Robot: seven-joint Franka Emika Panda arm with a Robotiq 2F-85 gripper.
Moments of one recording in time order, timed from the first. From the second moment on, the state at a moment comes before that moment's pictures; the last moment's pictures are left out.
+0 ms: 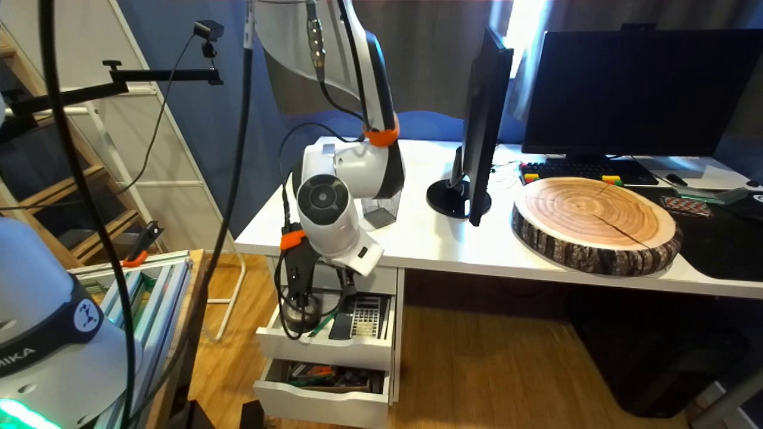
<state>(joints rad) 0.09 0.68 0.33 -2.32 2.06 2.87 -1.71</state>
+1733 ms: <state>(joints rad) 0.43 0.66 0.39 -2.14 2.08 3.22 -1.55</state>
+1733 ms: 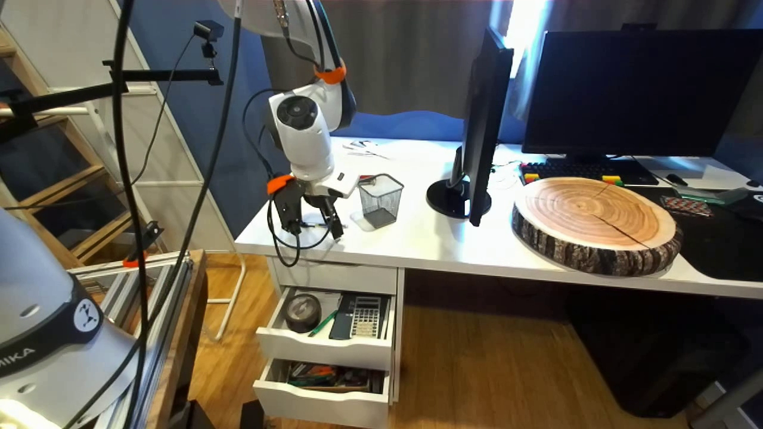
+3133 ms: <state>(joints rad) 0.58 0.68 0.20 -2.08 2.16 3.23 -1.50</state>
